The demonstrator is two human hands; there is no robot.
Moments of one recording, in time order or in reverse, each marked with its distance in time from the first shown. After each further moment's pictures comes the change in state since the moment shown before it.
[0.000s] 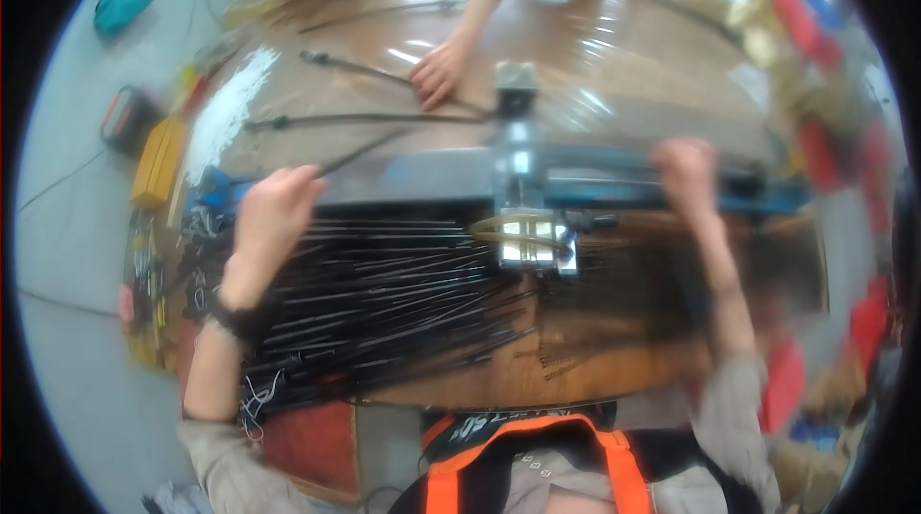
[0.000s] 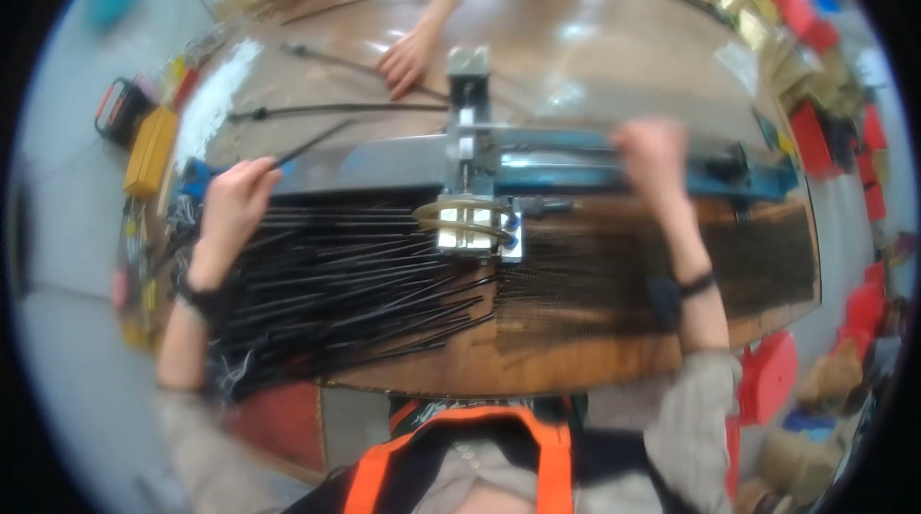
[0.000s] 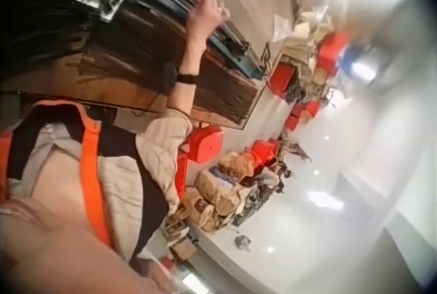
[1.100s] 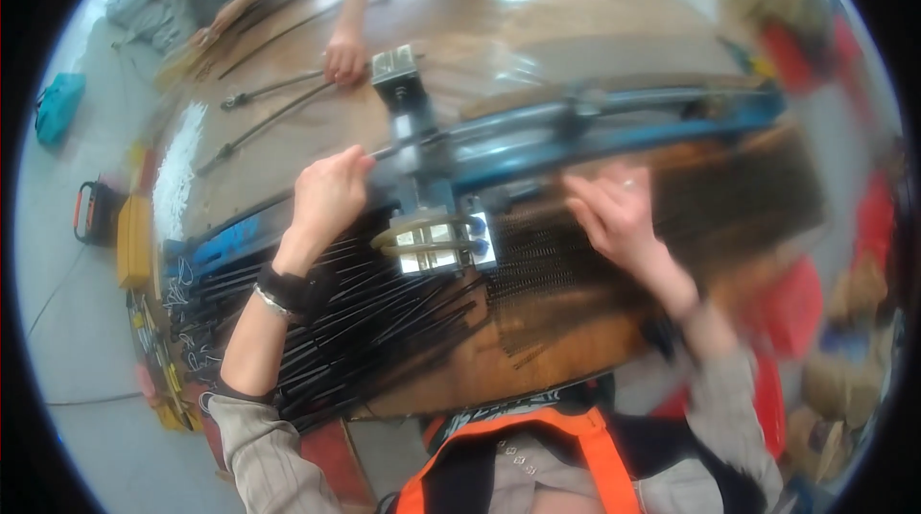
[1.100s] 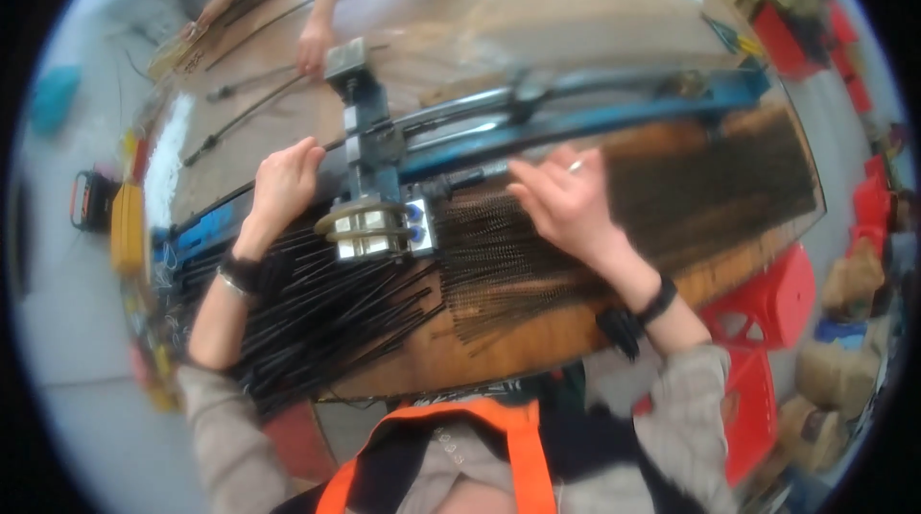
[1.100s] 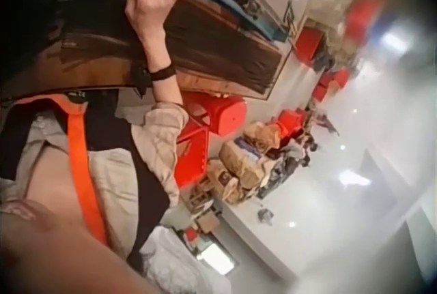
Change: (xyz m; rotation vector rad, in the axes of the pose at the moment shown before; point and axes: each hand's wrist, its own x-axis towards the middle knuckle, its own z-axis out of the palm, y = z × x) left_hand 0.088 0.102 0.118 -0.128 -0.190 0.132; right_hand -0.072 -0.086 -0.031 0.170 0.025 0.066
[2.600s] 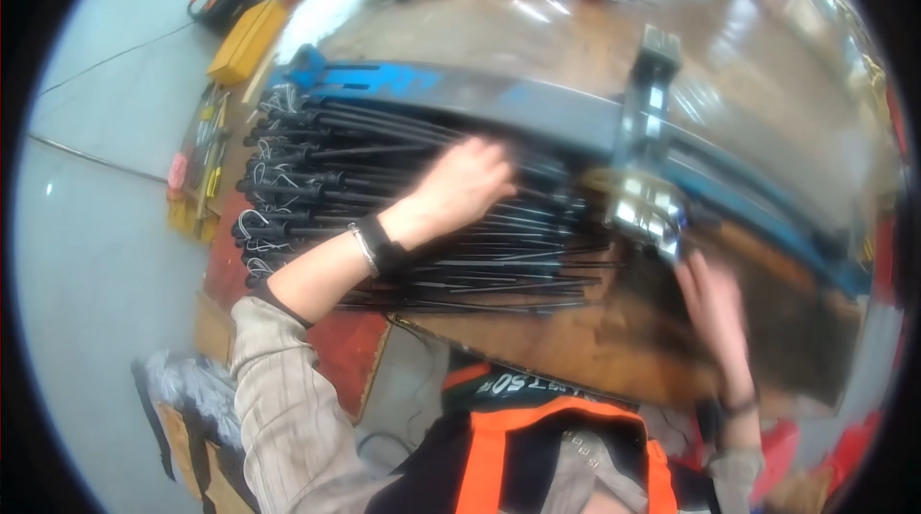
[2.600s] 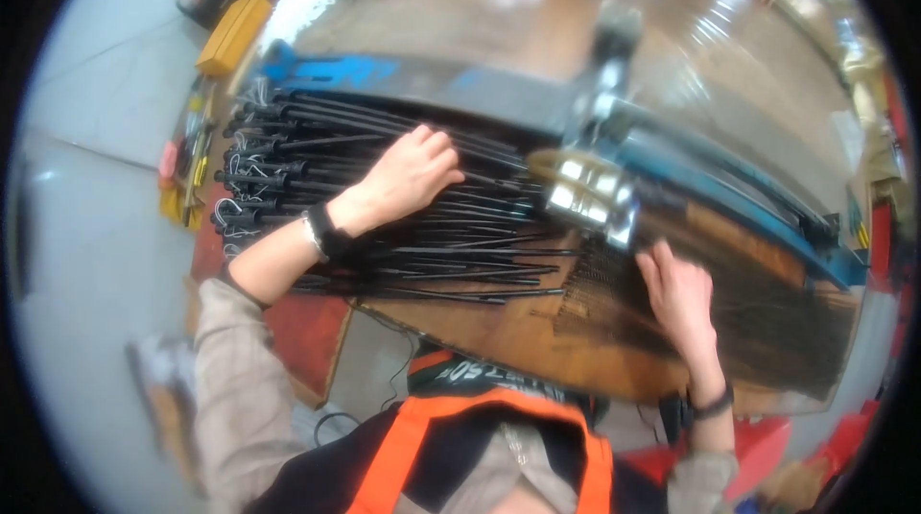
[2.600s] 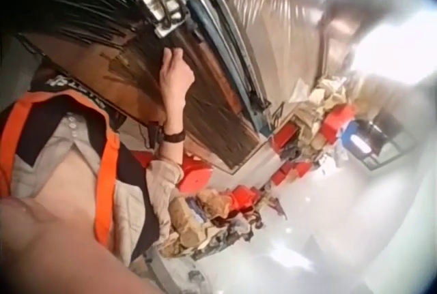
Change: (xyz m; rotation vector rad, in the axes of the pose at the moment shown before) left_hand -0.143 -0.026 0.007 0.194 0.011 0.145; right_hand -0.005 -0.049 -0.007 0.023 -0.685 0.278
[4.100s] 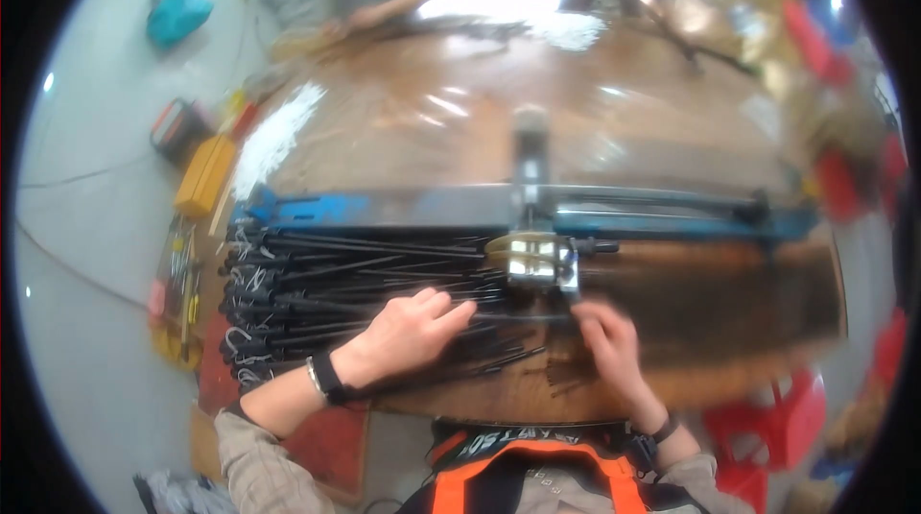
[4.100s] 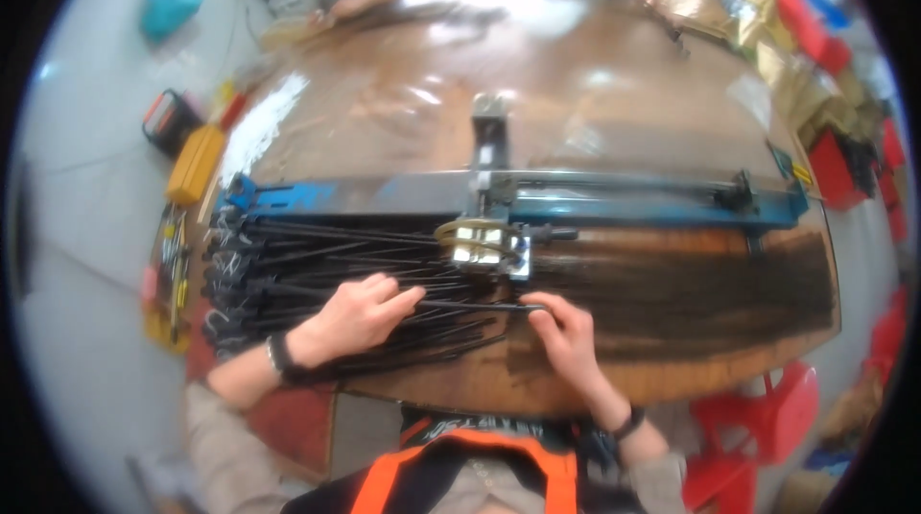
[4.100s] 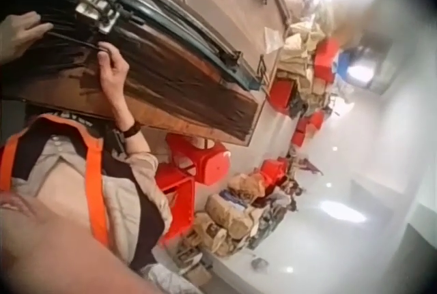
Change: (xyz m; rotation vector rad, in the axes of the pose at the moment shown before) left_hand -0.004 0.067 -0.074 -0.196 0.048 0.249; right_hand -0.029 -0.061 0.029 1.120 0.280 0.059
